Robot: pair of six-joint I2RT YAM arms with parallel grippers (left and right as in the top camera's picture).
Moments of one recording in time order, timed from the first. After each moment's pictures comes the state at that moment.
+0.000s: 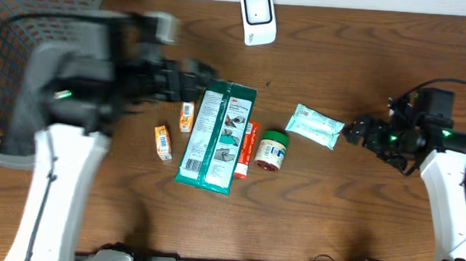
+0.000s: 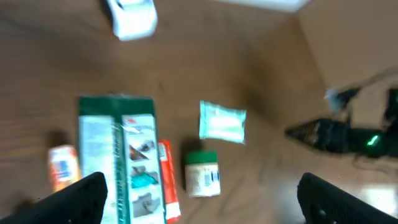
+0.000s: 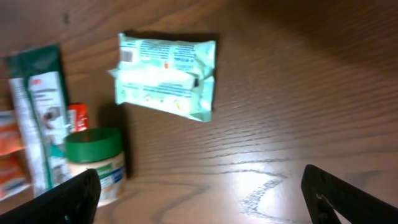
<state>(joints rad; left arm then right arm) -0.21 1.40 1.52 -0.92 0.54 -0.21 -0.21 1.39 1.03 -0.87 -0.37 0.23</state>
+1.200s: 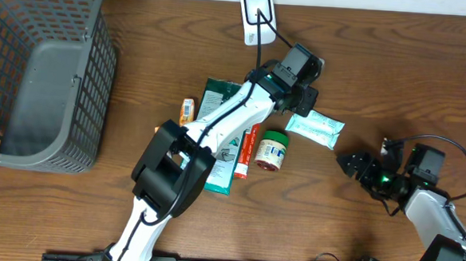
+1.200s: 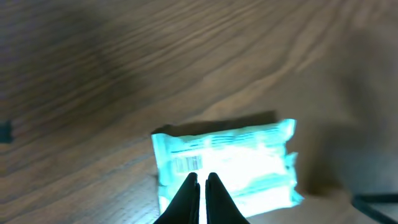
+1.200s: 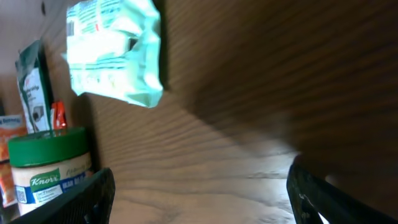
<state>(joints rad) -0.70 2.21 1.79 -0.53 0.20 -0.27 -0.37 1.39 0.50 -0.30 -0.62 0.25</state>
